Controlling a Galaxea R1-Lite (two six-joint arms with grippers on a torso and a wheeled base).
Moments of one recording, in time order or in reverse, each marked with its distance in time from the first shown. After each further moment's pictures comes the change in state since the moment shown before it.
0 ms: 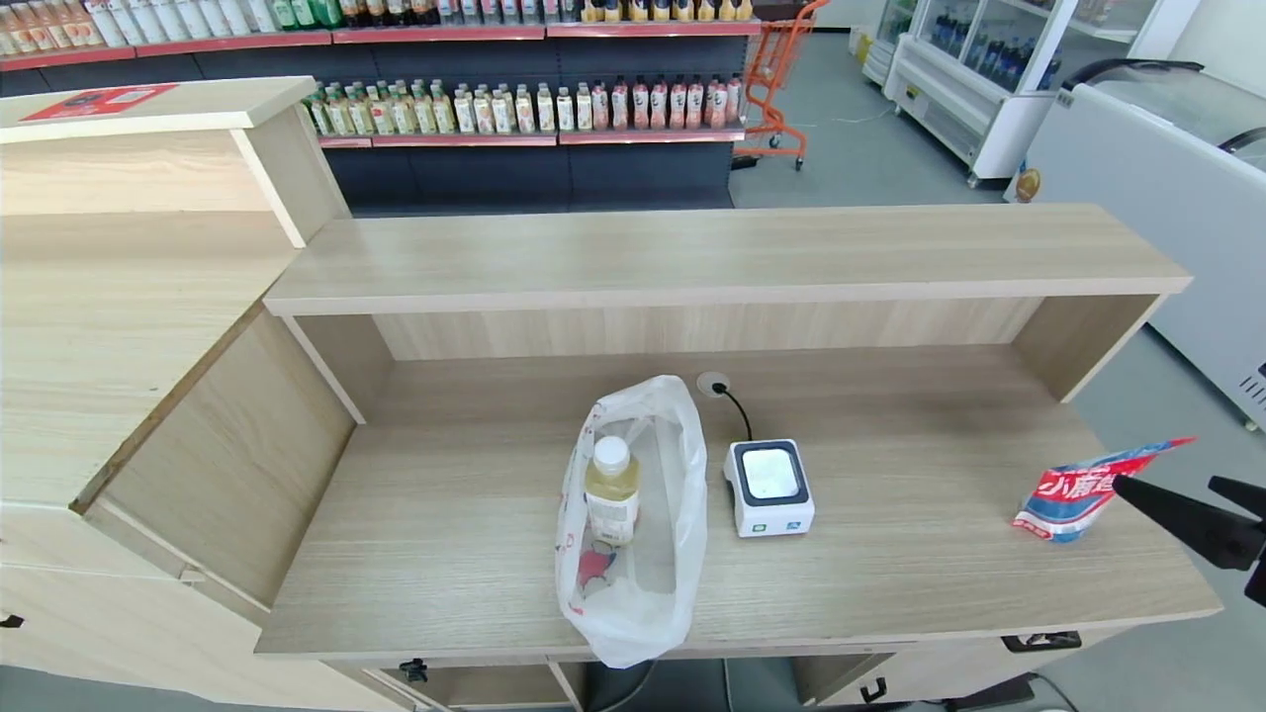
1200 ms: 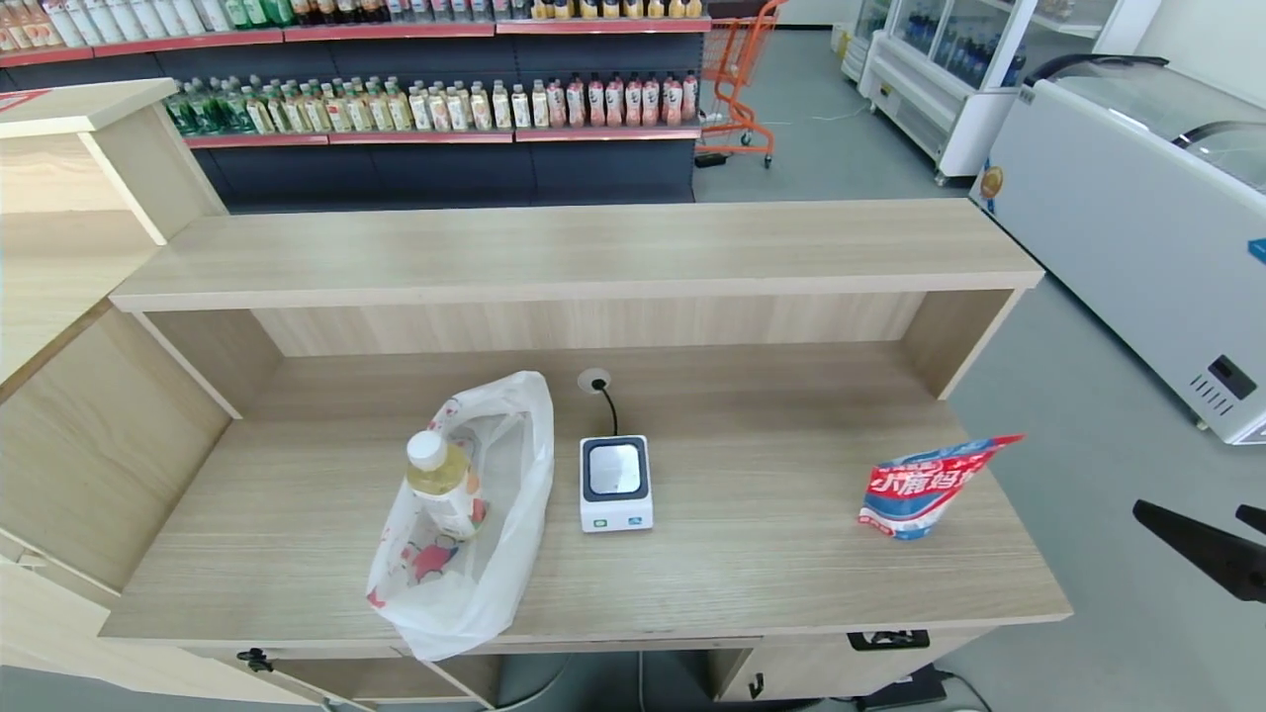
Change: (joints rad) left arm 0.001 0.000 0.000 0.000 0.000 0.007; right arm -0.010 -0.080 0.026 0.072 -0.035 0.005
